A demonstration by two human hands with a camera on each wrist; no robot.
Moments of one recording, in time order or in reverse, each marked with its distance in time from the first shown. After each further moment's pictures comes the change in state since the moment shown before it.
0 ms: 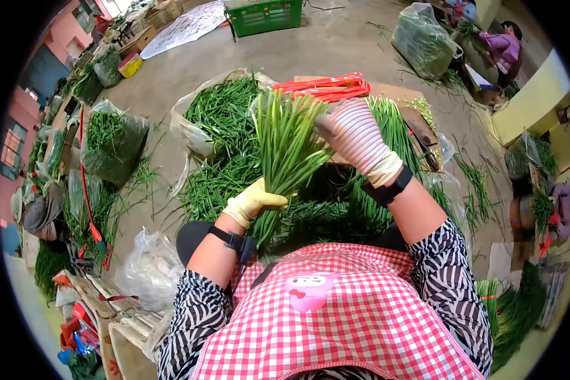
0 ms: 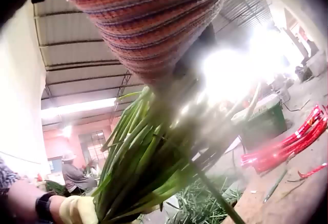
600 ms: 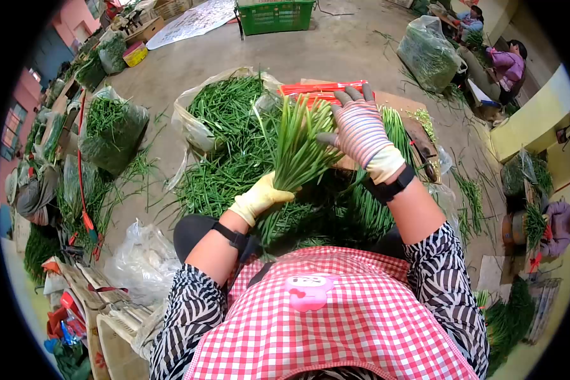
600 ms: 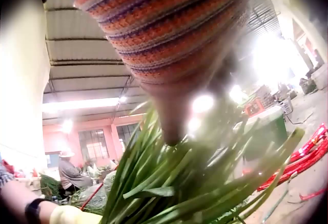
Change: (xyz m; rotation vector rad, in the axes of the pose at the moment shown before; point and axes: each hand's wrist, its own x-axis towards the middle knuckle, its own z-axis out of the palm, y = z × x) left_hand 0.019 -0.013 0.001 0.033 0.047 0.137; right_hand 0.016 0.002 0.010 -0.275 -0.206 0.147
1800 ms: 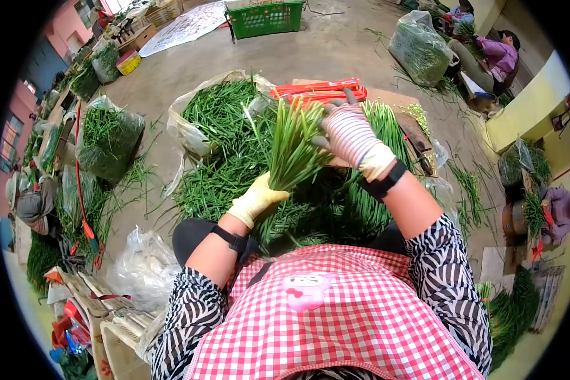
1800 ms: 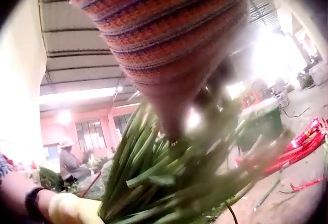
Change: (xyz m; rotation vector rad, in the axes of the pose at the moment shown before) left_hand 0.001 -0.005 0.009 -0.039 0.083 0.071; right_hand -0.010 0.000 0.010 0.095 -0.052 -0.130
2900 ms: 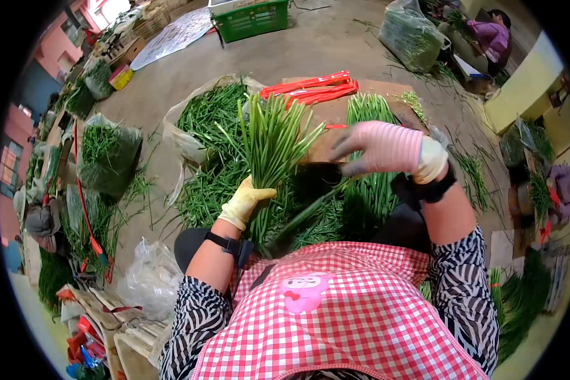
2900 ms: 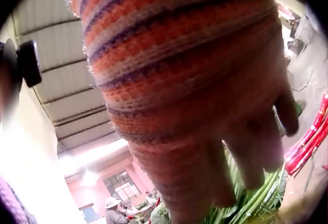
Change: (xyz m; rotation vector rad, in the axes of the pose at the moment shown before) left_hand -0.006 0.012 -0.010 -0.055 0.068 -0.041; right_hand -0.062 0.044 -0.067 0.740 -0.311 -0.226
